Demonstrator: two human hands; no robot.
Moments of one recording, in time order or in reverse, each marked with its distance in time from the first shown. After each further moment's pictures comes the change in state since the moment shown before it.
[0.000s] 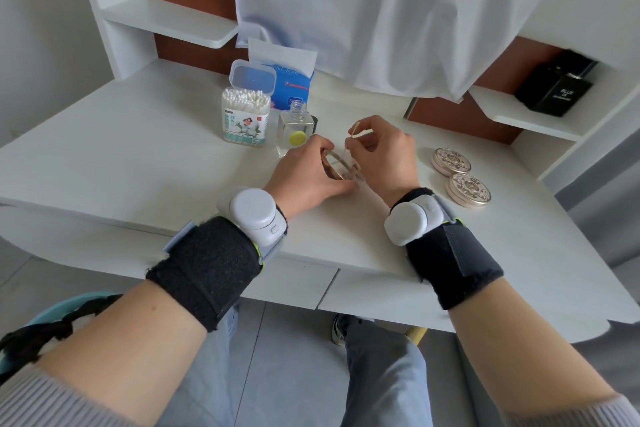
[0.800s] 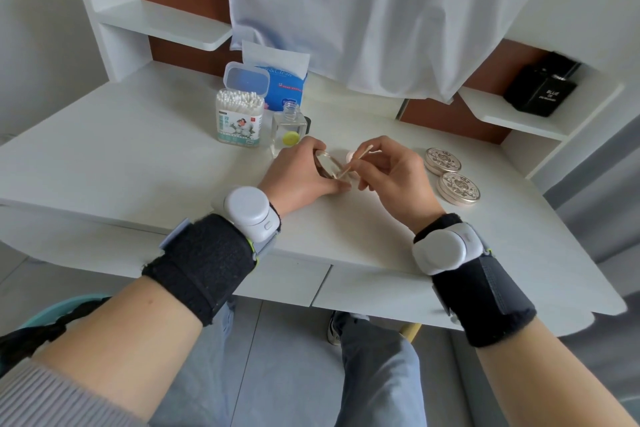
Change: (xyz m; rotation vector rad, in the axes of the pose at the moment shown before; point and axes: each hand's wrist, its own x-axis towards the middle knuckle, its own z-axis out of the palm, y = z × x) left_hand 0.000 0.000 -0.001 -0.032 -0.017 0.007; right_hand -0.035 -0.002 -0.037 0.423 -0.245 0.005
